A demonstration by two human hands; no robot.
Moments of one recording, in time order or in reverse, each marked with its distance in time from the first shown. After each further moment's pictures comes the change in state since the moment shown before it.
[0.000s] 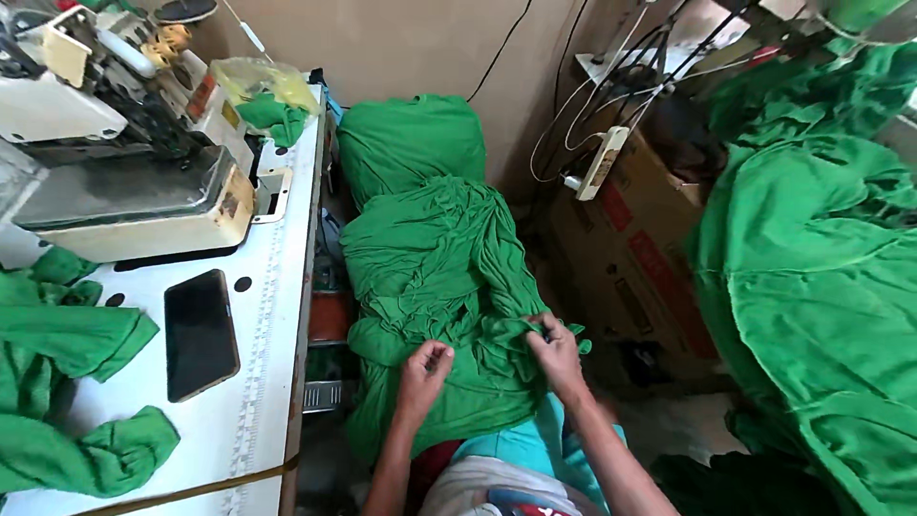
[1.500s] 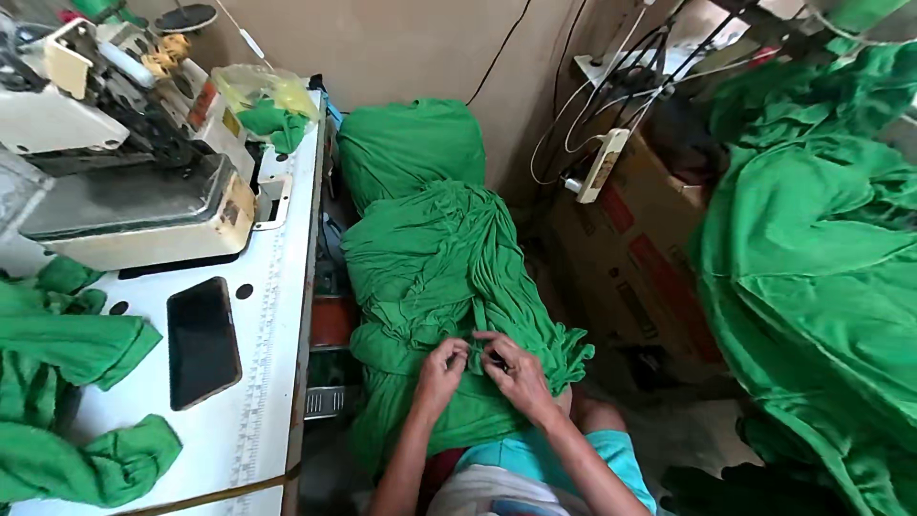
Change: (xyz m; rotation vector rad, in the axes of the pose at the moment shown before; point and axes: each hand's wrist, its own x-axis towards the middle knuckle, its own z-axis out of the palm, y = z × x) left_hand 0.020 0.002 0.020 0.140 -0.112 -0.049; right_hand -0.022 -0.011 0.036 -0.244 -0.233 -0.208
